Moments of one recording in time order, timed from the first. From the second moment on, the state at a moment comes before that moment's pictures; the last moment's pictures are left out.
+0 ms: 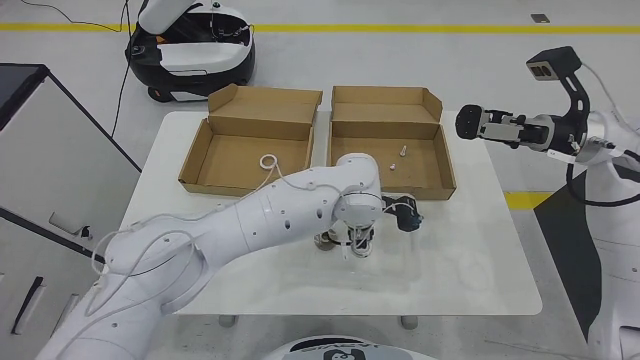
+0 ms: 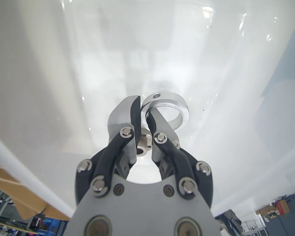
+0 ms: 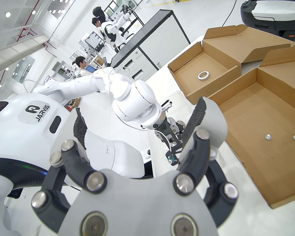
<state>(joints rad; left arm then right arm) 0.50 -1.48 -0.17 -1.36 0.53 -0.39 -1.43 -1.16 -0.95 1.70 -1.61 0.47 -0.32 1.50</state>
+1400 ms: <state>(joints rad) 0.50 -1.19 -0.52 -1.66 0.36 -0.35 -1.21 -1.16 -0.95 1.70 -1.61 0.47 -0.32 1.50</state>
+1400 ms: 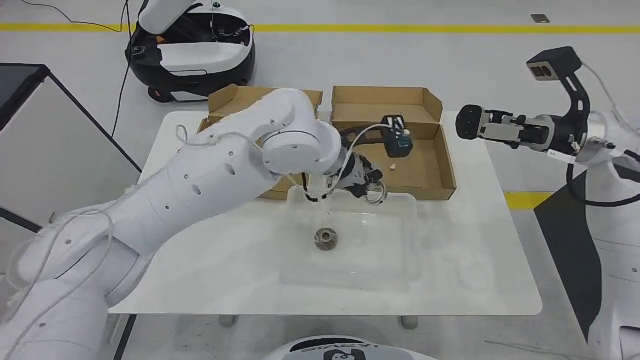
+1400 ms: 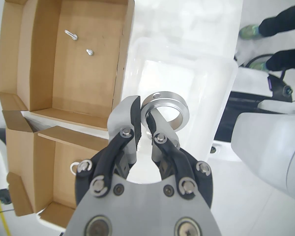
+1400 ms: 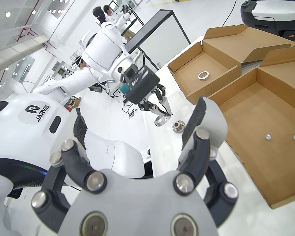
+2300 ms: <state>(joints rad) 1.04 -0.90 -1.05 -1.83 -0.24 -0.88 -0.94 -1.16 -0.95 1.70 -1.61 0.47 -0.32 1.50</state>
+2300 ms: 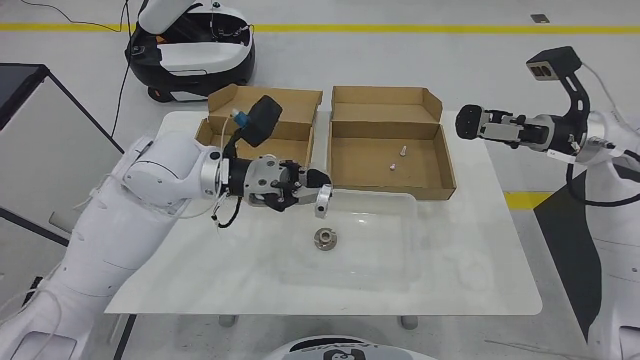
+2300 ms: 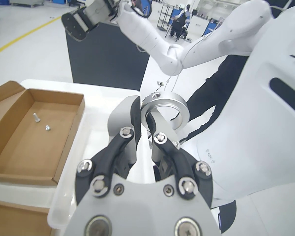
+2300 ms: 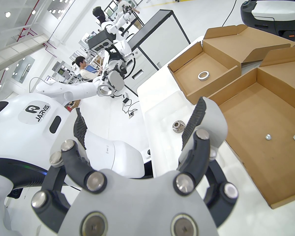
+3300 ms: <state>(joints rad) 1.10 -0.93 -0.98 -1.98 -0.75 -1.01 -0.81 -1.16 -0.95 1.70 -1.61 0.47 -0.32 1.50</state>
